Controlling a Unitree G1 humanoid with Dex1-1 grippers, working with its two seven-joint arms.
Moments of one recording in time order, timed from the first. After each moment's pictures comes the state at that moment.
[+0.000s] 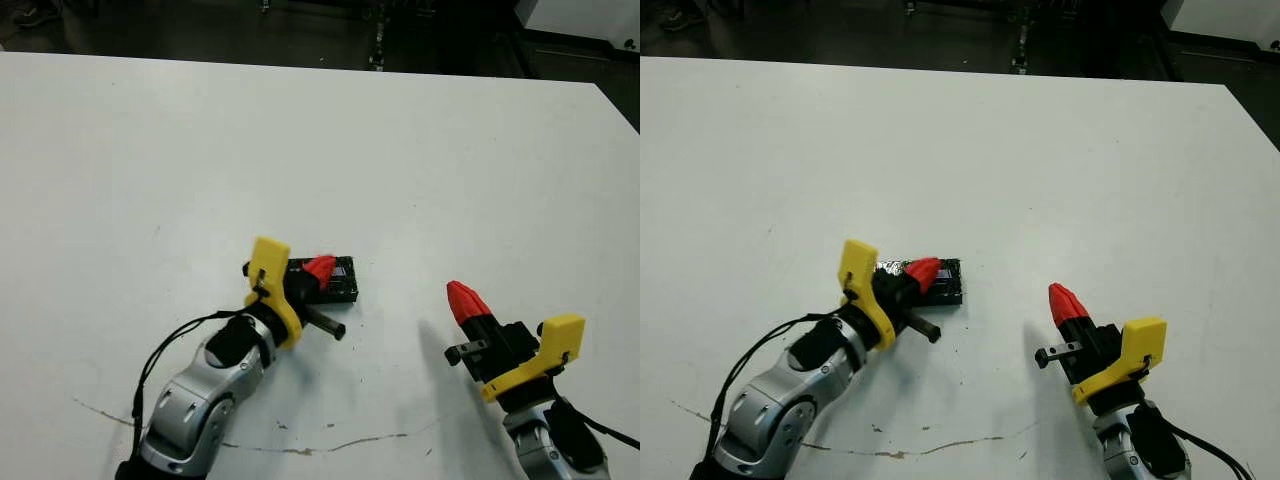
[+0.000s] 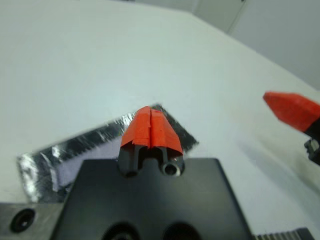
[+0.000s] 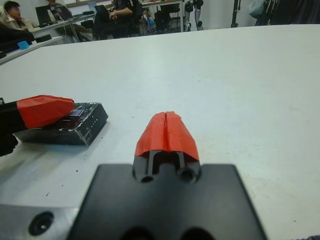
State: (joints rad) left arm -0.07 0.08 -0.29 -0.37 -0.31 0.63 -0.16; right arm 0.36 -0.20 -0.03 -0.47 0.37 0.17 0.30
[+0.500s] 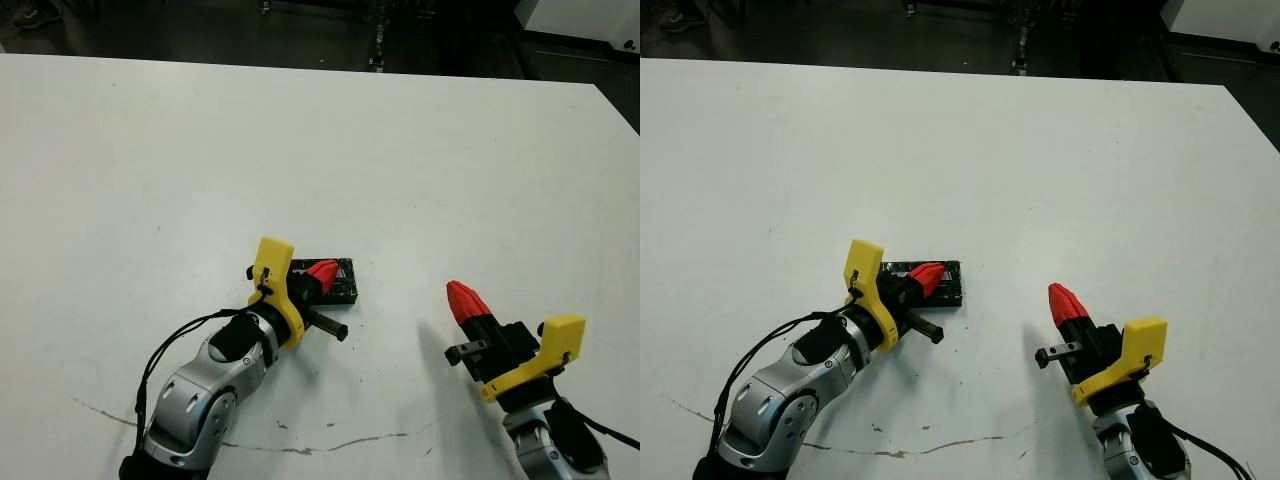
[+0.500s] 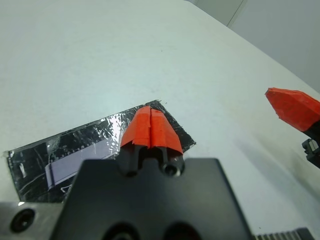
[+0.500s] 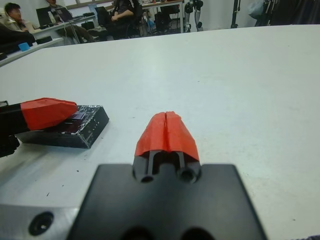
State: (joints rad) left arm -0.07 0.07 -0.26 -0.38 -0.35 0.71 -0.16; right arm 0.36 -0.20 -0.03 -0.47 0.37 0.17 0.30
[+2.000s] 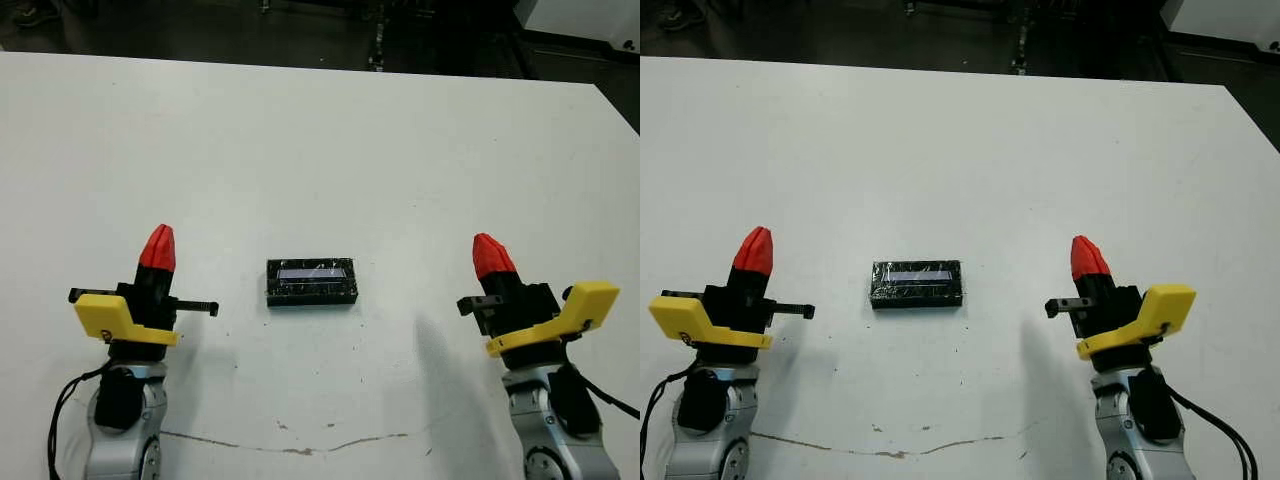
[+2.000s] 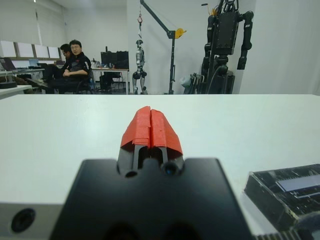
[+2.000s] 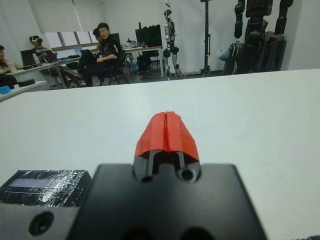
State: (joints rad) left arm 0.19 0.09 0.07 -0.21 -0.12 -0.30 -0.13; right arm 0.21 -0.11 -0.06 -0.49 0.33 0.14 0.17
